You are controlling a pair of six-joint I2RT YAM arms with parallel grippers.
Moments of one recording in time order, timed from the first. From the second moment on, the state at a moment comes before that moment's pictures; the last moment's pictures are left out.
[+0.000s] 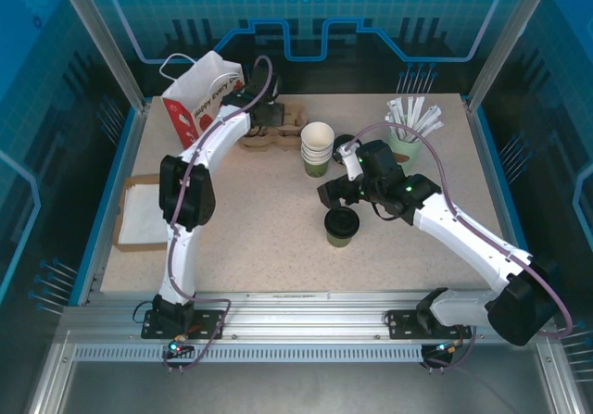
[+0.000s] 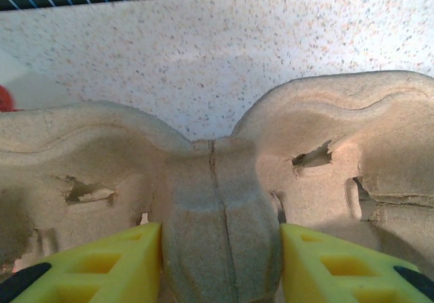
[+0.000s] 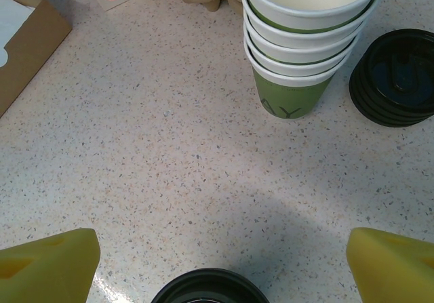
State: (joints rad) left arm -0.32 2.23 2.11 -0.75 -0.15 -0.25; right arm 0.60 1.26 1.07 -0.56 -0.05 0.14
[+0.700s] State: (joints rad) left arm -0.48 1.44 1.45 -0.57 -0.21 -0.31; right arm 0.63 1.06 1.15 -0.67 -0.01 0.13
